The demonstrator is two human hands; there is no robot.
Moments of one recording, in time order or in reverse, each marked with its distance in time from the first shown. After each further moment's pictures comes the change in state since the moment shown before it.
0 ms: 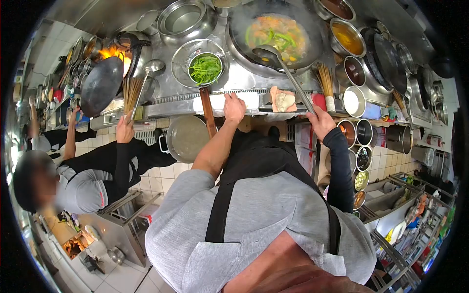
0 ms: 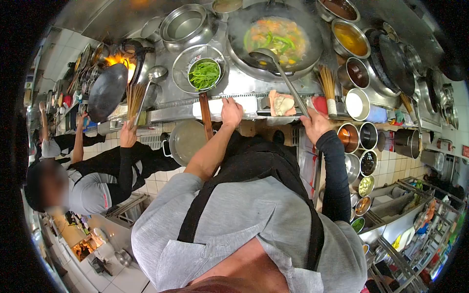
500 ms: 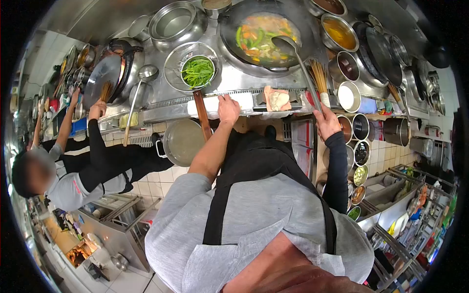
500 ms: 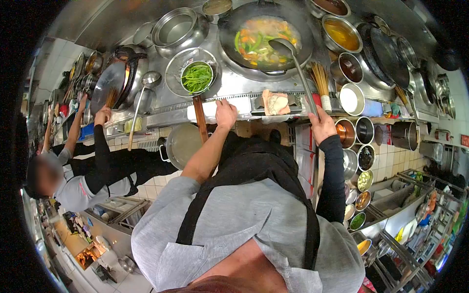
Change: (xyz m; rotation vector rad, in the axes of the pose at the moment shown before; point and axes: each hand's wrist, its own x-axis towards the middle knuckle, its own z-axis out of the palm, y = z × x) left_hand 0.000 0.000 0.001 0.009 -0.001 -0.006; right_hand -0.017 0.041 0.000 0.418 0.162 0.261
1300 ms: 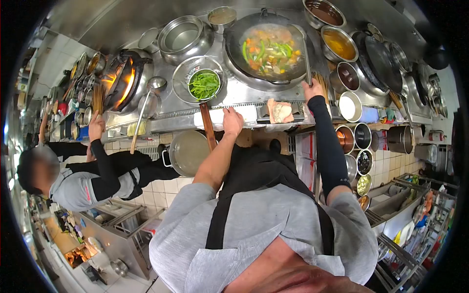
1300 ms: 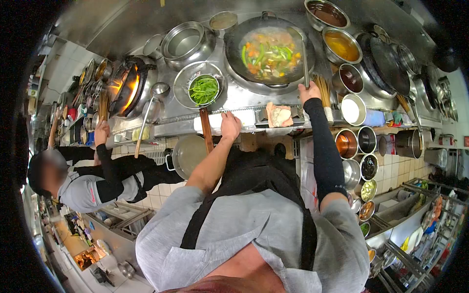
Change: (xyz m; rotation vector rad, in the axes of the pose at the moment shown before) left_hand -0.003 0.002 -0.005 -0.048 0.000 -0.004; right_hand 0.189 0.021 0.046 -0.177 0.242 -0.039
